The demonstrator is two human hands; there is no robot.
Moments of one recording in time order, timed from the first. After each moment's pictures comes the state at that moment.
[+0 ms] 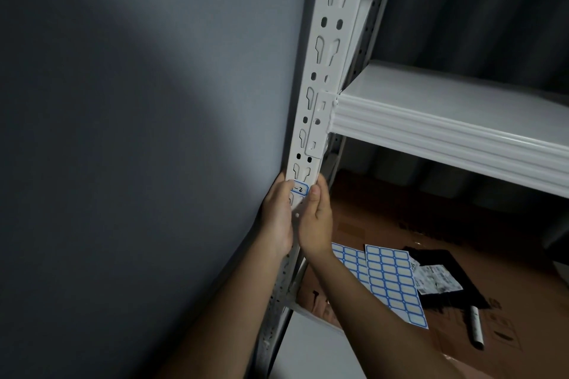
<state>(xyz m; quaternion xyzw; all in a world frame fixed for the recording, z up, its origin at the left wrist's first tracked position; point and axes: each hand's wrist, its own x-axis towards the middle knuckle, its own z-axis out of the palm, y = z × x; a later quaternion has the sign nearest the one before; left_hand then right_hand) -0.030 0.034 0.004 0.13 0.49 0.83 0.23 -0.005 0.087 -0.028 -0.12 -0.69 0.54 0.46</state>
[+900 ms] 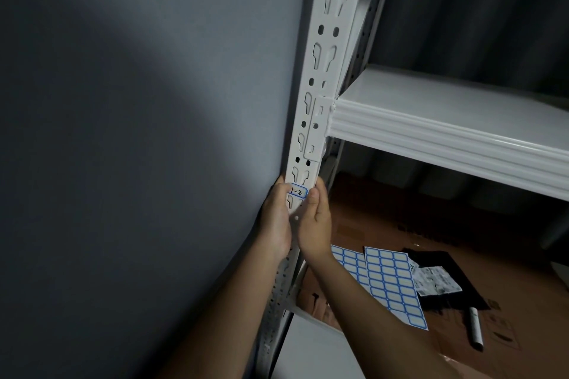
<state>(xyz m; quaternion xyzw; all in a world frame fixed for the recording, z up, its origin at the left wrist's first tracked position) -0.031 0.032 0.003 0.14 0.47 0.83 0.25 -0.002 0.086 -0.025 -0.12 -0.70 0.55 0.45</state>
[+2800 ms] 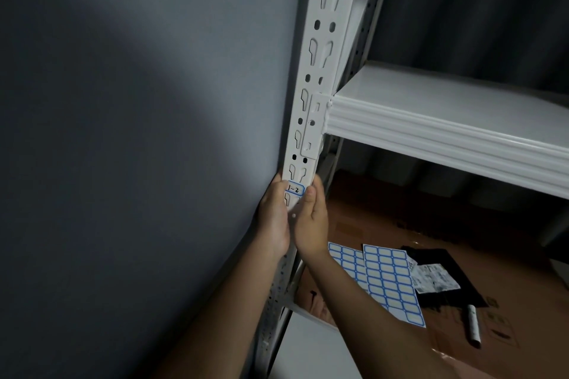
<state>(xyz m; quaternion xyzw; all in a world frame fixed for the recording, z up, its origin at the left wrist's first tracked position) -0.031 0.037 0.003 0.10 0.47 0.84 0.24 -0.002 0.083 -0.023 -0.11 -0.70 0.54 0.46</state>
